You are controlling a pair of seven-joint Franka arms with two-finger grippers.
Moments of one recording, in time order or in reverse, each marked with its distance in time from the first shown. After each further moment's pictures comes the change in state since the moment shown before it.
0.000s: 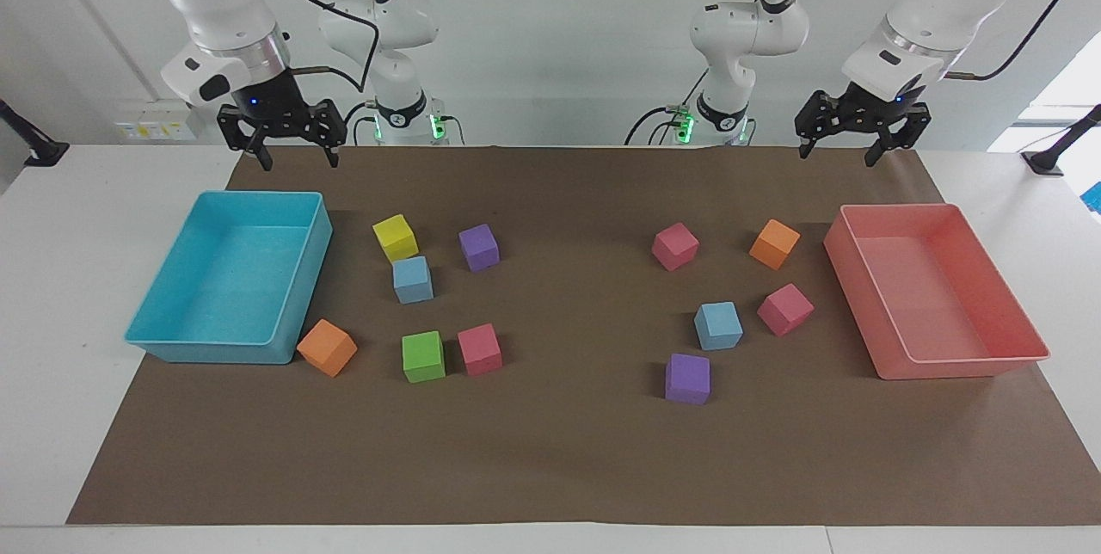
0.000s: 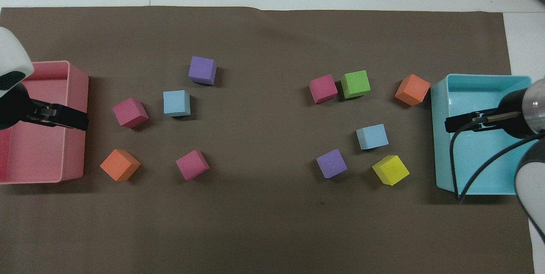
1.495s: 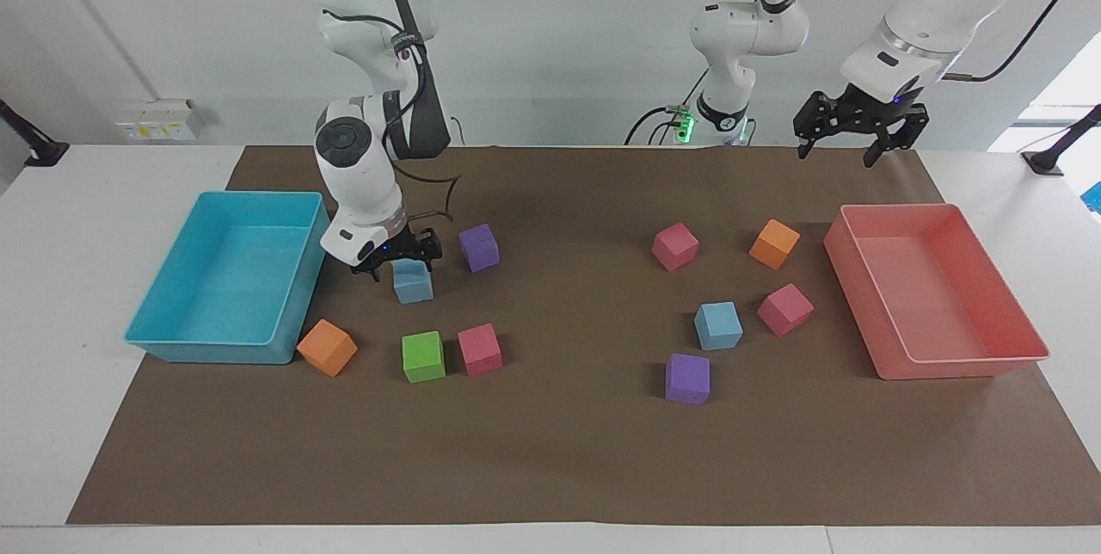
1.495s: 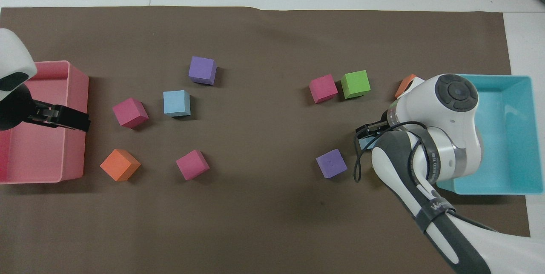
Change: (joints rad) left arm 0.000 0.000 -0.002 -0.006 0.000 -0.001 0.000; right arm 0.117 0.279 0.001 -0.264 0.090 0.441 0.000
